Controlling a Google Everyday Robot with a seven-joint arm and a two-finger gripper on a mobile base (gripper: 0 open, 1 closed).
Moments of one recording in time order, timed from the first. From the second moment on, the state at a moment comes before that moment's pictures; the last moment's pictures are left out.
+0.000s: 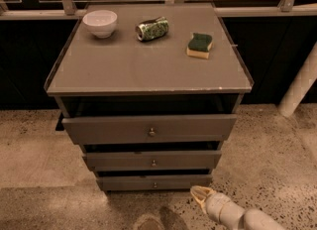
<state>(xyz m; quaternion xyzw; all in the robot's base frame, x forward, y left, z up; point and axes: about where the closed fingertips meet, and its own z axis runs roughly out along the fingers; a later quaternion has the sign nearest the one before) 0.465 -0.172 0.384 -0.31 0.81 0.16 0.48</state>
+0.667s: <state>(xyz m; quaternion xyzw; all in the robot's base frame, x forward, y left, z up) 0.508 -0.196 0.283 -0.28 0.81 0.07 0.51</state>
